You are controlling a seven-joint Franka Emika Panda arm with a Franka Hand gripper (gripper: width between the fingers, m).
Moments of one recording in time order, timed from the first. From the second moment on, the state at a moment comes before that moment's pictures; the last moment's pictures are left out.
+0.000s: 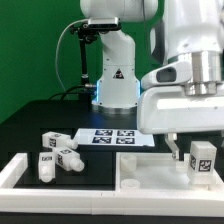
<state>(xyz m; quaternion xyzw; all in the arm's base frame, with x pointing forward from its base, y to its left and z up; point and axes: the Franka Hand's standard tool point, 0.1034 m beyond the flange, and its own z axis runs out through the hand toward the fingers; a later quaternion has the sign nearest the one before) 0.644 0.121 0.082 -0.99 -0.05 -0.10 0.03</state>
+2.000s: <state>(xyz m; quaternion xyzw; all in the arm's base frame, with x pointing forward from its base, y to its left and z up) 0.646 0.098 0.077 -0.80 0.59 0.04 0.08</state>
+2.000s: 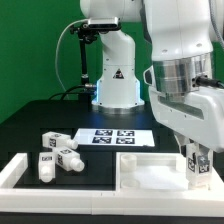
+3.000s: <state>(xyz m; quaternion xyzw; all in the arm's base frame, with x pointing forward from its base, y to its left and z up) 0.645 0.107 0.083 -1.00 -0.06 -0.04 0.02</state>
